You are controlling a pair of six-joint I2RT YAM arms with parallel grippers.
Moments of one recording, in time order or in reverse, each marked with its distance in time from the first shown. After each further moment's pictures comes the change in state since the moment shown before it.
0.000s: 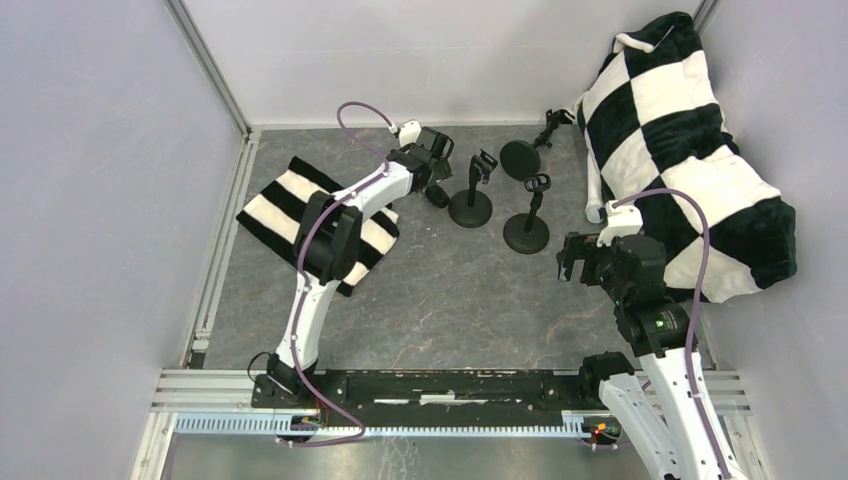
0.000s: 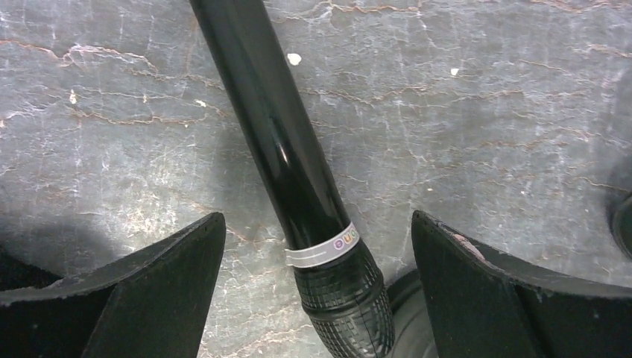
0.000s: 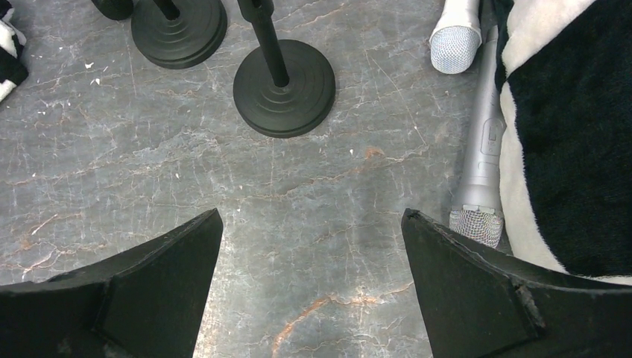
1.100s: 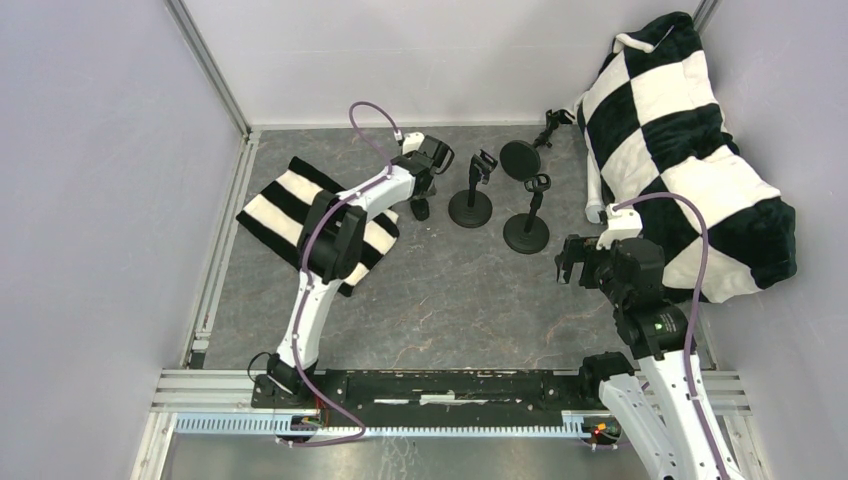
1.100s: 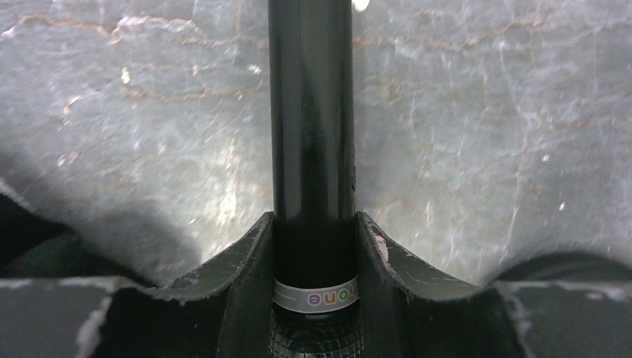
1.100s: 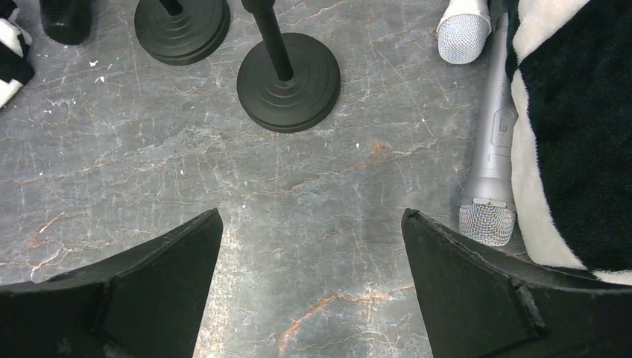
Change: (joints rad) left arm -0.005 0.064 0.029 -0.100 -0.068 0.126; right arm 0.000 -0.015 -0.029 0.001 -0.010 0.026
